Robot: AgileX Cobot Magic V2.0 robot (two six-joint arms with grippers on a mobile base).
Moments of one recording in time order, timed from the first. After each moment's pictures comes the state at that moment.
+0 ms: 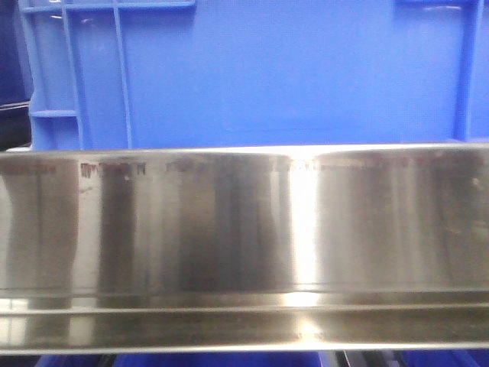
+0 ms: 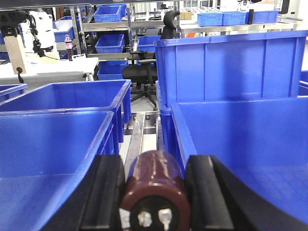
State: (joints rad) left arm 0.04 0.56 -0.82 0.06 0.35 -0.13; right arm 0.00 0.54 -0.87 0.16 0.45 -0.05
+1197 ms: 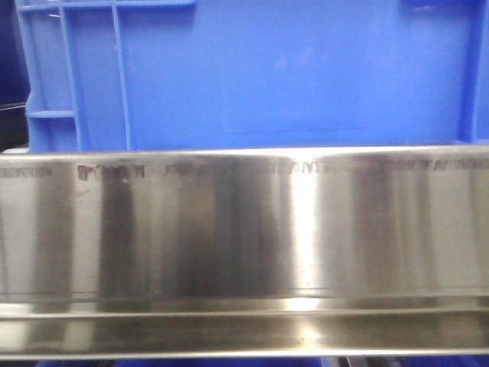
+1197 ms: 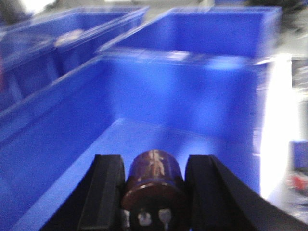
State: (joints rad) left arm -0.42 1.30 -1.38 -0.13 0.50 0.13; right arm 0.39 1.14 -1.18 0.39 0.46 -0.22
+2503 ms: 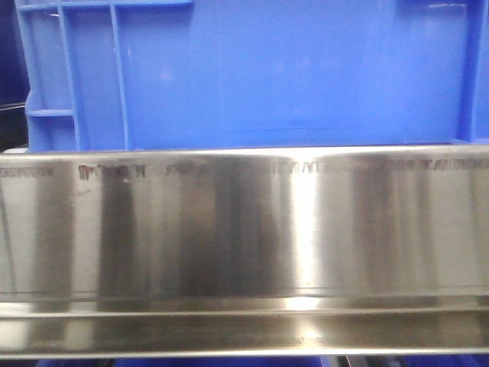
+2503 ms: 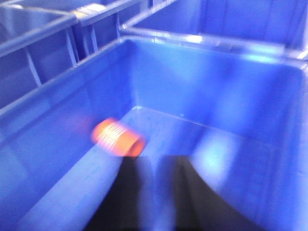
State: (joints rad) left arm -0.43 1.35 -1.53 -0.17 0.69 0.13; right arm 0.42 1.18 -1.31 0.36 0.61 -0.22
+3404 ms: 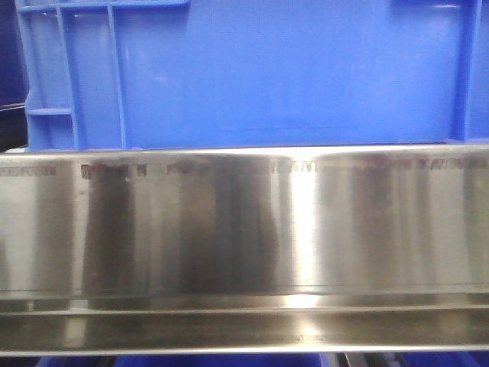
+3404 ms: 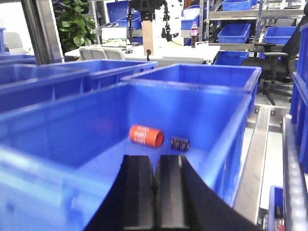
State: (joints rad) left arm -0.43 0.51 -0.63 -0.20 0.17 0.03; right arm 0.42 0.46 -0.69 0.34 0.36 -0.22
